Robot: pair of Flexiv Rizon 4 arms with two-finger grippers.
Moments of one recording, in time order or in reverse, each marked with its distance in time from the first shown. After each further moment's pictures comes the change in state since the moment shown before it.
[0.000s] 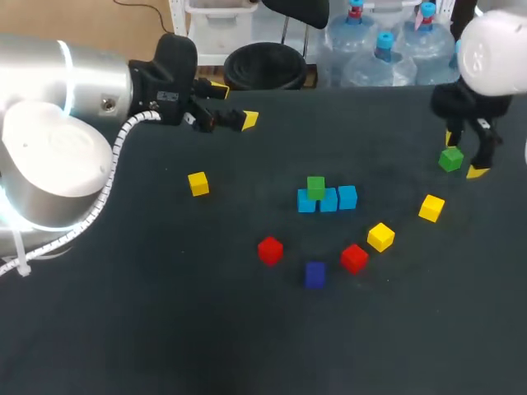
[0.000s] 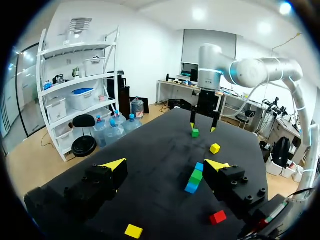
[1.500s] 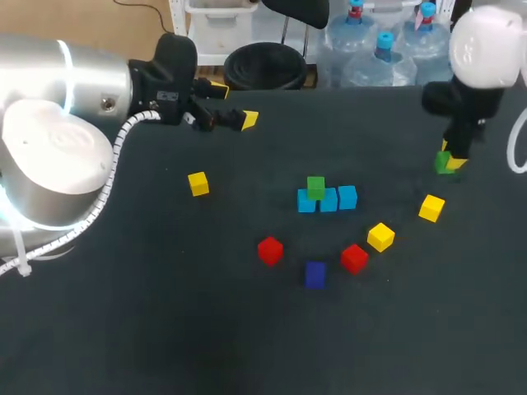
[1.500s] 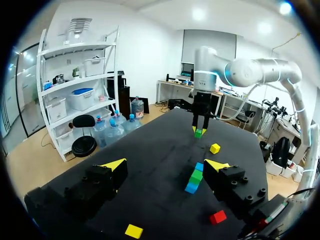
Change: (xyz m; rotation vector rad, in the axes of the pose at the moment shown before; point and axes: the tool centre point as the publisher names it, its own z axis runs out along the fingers) left arm 0.000 0.000 0.000 0.000 0.001 0.000; right arm -0.021 -0.008 0.002 -0.031 -0.079 0.186
